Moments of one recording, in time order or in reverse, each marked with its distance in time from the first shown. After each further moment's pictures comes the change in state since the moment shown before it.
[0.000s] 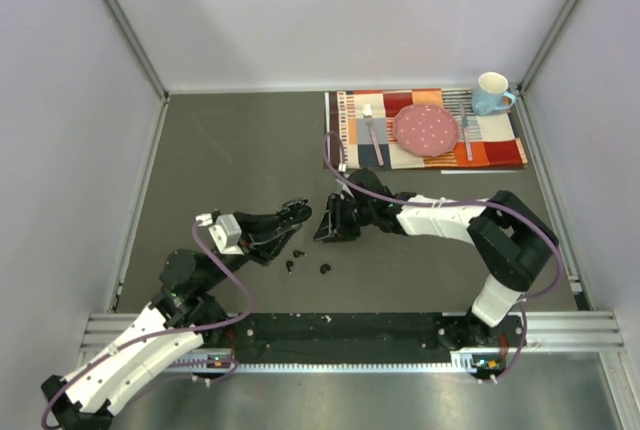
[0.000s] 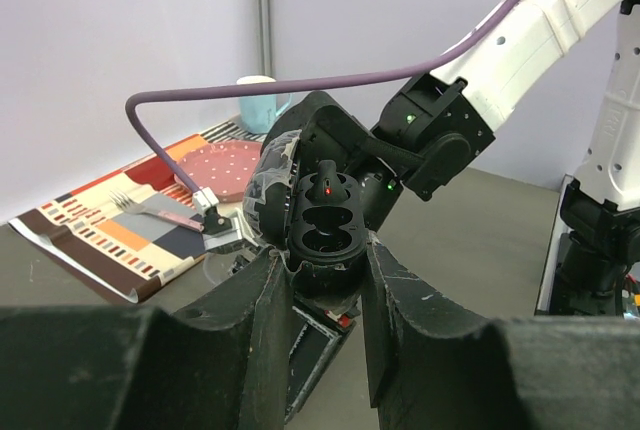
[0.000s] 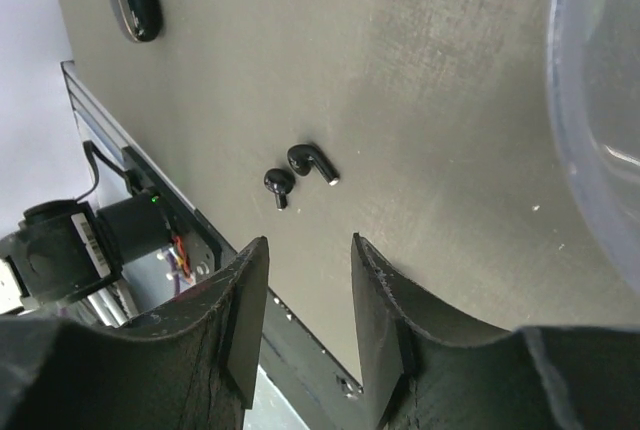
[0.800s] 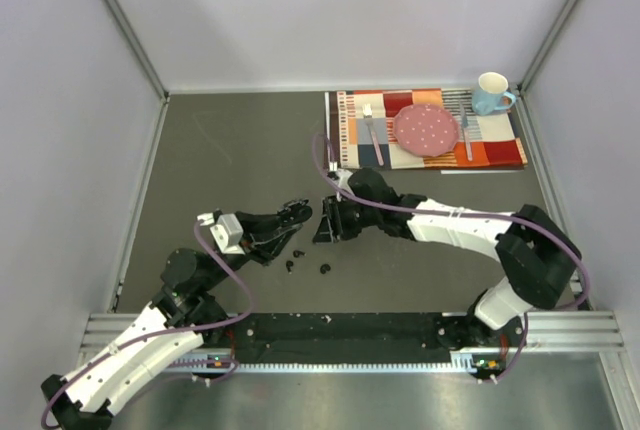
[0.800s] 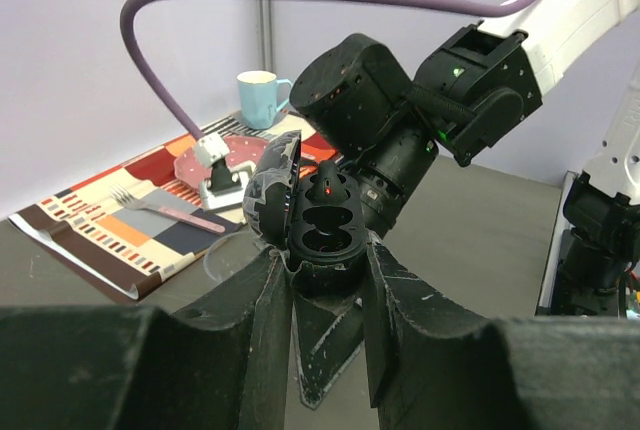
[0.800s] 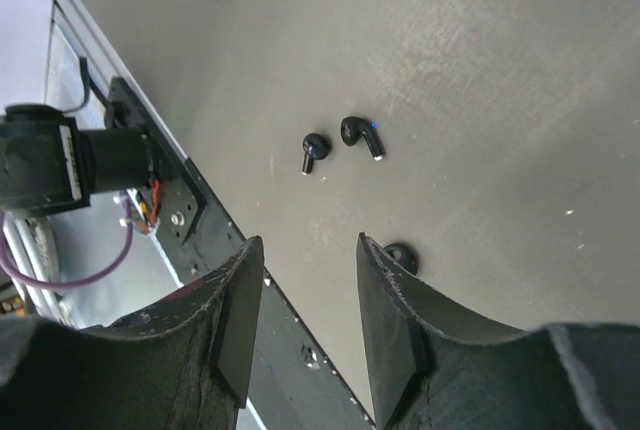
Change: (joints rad) left arm 0.000 0.008 -0.002 -0.002 -0.002 0.003; right arm 0.047 -0.150 -0.003 -0.052 0.011 -0.256
